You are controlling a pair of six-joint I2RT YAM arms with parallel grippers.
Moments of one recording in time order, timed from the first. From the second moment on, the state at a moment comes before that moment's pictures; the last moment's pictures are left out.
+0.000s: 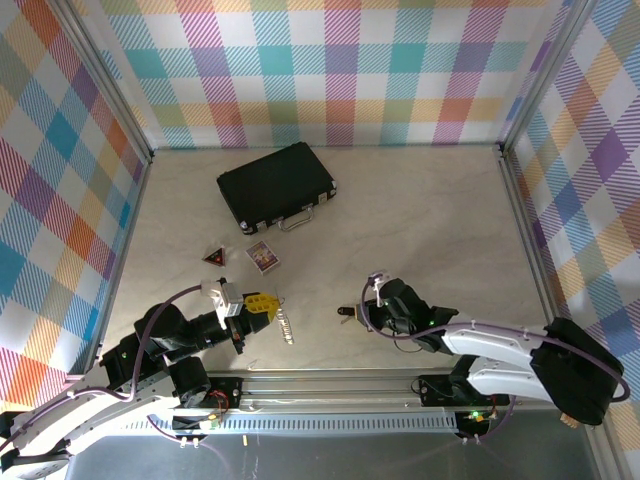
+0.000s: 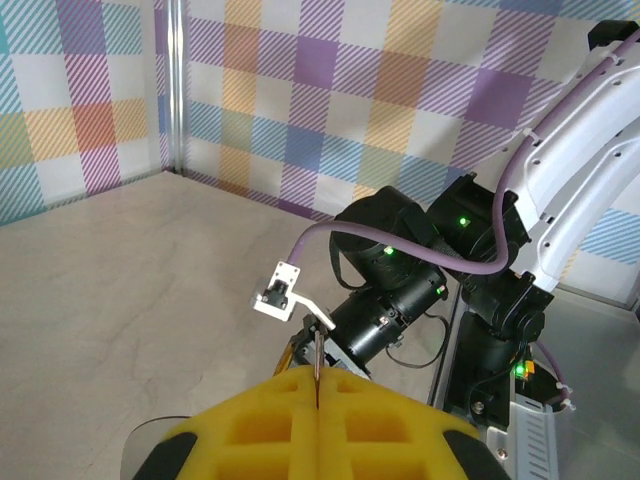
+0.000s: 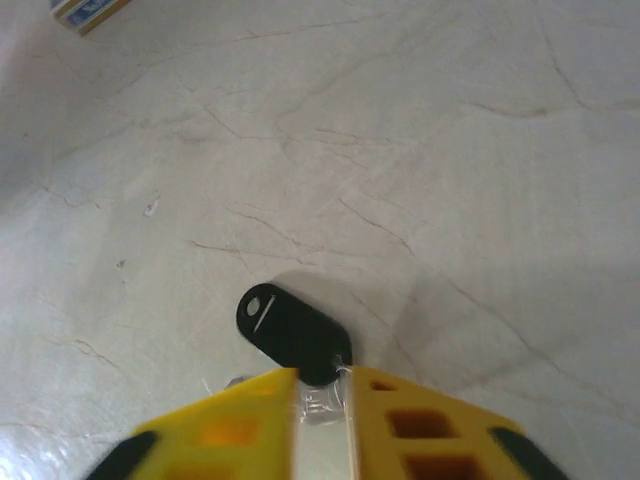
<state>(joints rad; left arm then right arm) -1.03 0.26 0.53 -0.29 0.09 -0.13 0.89 1.10 0.30 0.06 0.01 0.60</state>
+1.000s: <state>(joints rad) -1.03 0.26 0.53 -0.29 0.11 -0.14 0.58 1.48 0.78 -0.65 -0.46 0.30</state>
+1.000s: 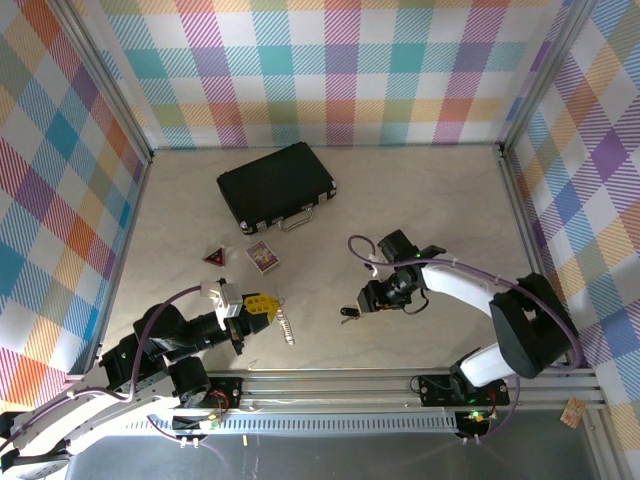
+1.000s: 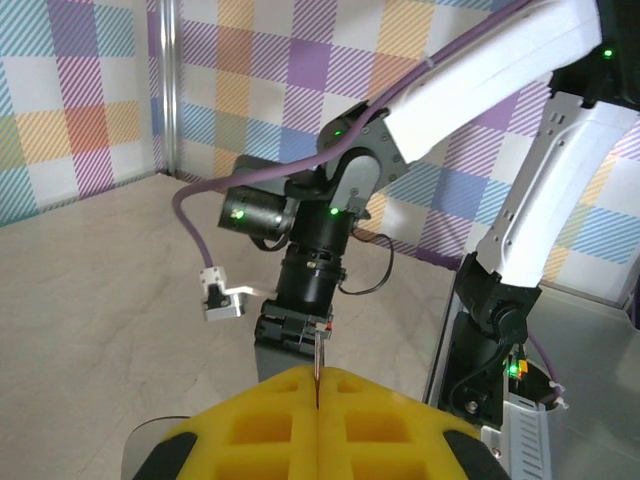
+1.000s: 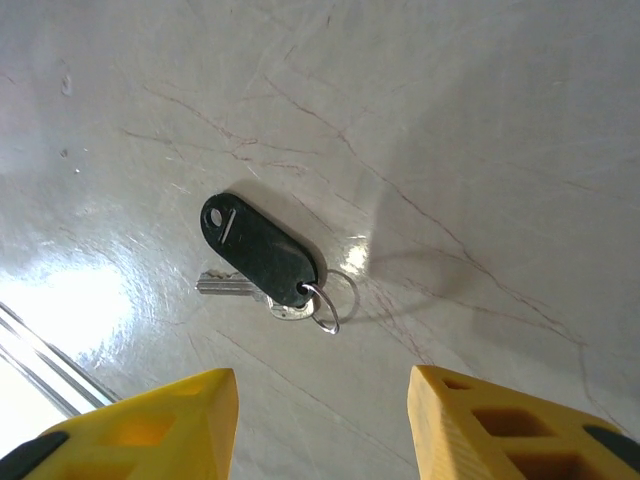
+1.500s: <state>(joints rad) -1.03 0.27 0.53 -0.29 0.12 -0.14 0.56 1.62 0.80 -0.58 -0.56 0.26</state>
